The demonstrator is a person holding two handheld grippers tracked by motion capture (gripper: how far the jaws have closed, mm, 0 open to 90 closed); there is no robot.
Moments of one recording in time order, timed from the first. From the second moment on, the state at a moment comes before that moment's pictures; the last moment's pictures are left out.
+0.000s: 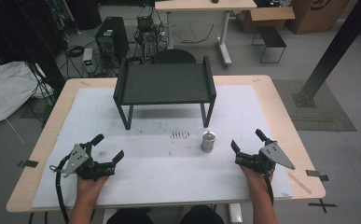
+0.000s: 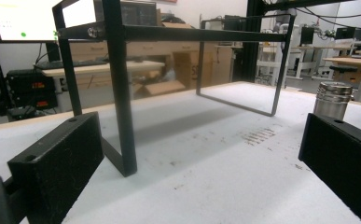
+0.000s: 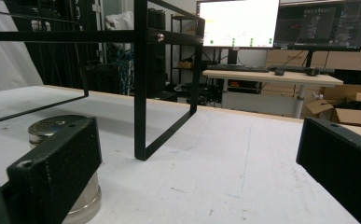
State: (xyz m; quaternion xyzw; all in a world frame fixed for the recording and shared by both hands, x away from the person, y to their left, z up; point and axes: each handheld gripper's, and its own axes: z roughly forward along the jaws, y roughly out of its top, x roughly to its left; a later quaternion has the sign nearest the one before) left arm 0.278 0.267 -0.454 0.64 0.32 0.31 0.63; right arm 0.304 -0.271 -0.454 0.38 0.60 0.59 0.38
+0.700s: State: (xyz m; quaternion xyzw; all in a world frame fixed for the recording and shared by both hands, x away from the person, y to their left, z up) left arm 0.279 0.266 -0.453 0.64 0.32 0.31 0.63; right arm 0.314 -0.277 -0.450 0.42 0.61 0.60 0.32
